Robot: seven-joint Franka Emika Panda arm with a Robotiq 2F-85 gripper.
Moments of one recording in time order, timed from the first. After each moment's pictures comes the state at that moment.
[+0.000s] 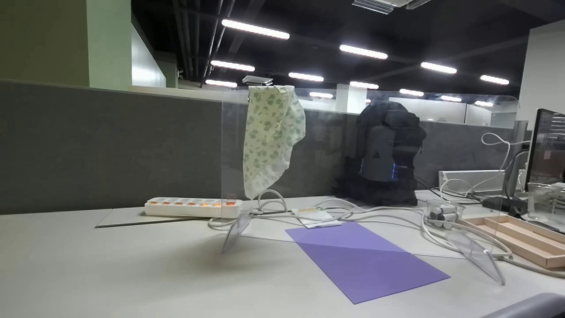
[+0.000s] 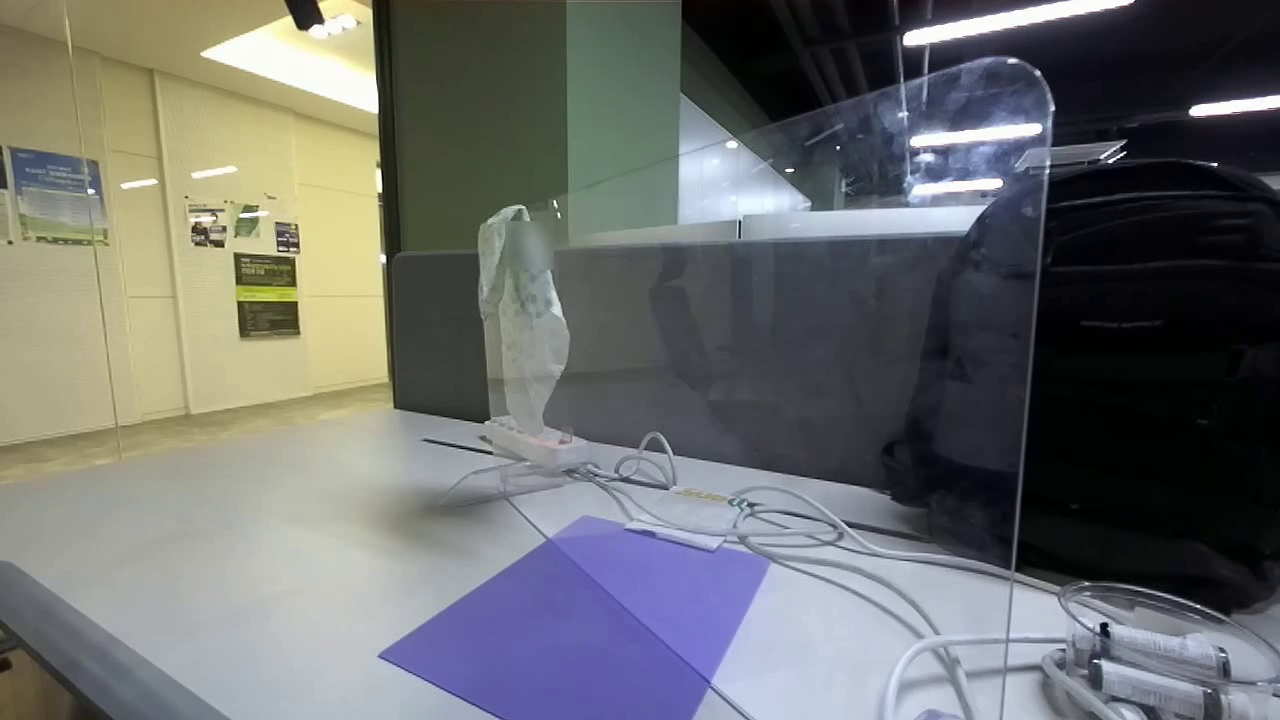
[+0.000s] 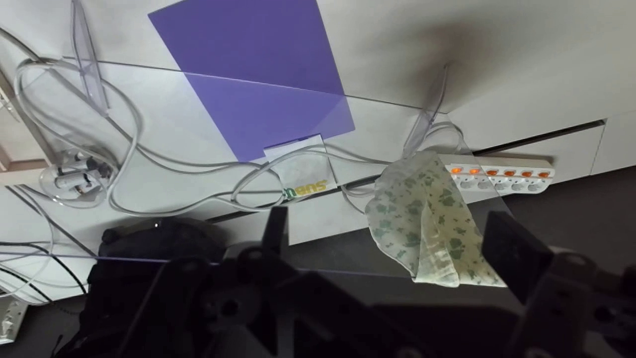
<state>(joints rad) -0.07 -0.96 0.24 -2.52 0.09 1.98 0.42</state>
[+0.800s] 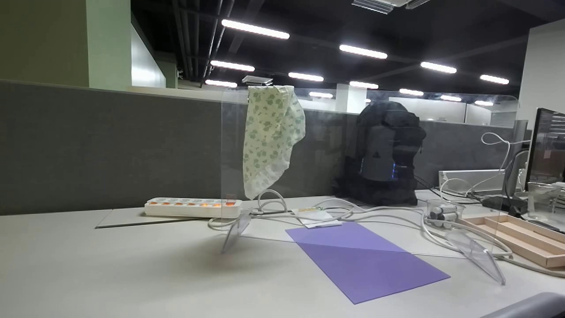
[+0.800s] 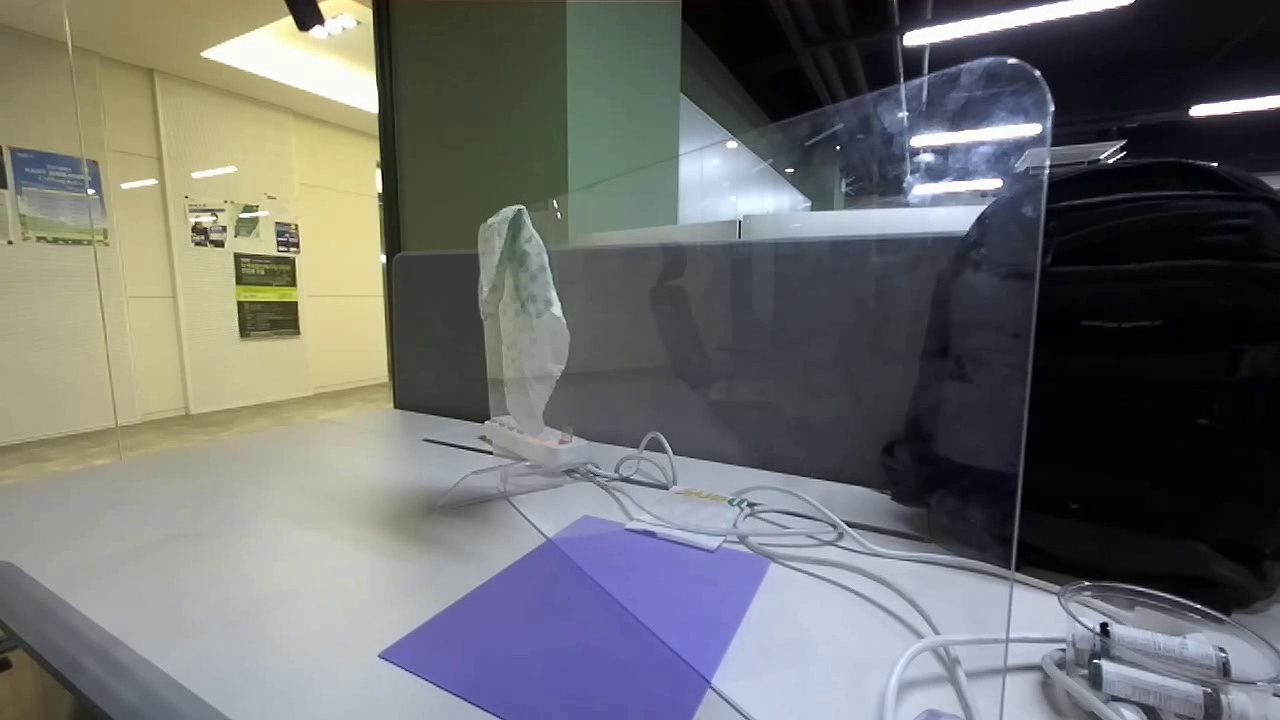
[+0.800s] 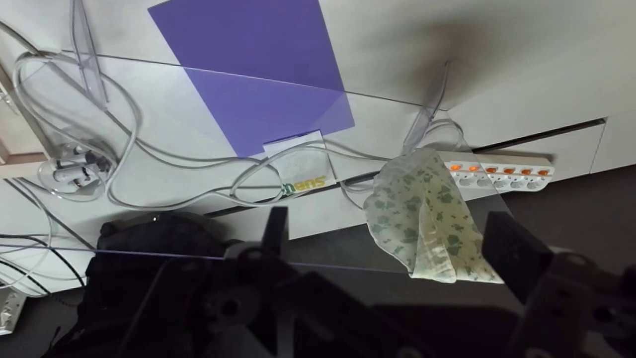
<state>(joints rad) -0.07 -0.96 0.24 -2.52 0.09 2.00 0.42</state>
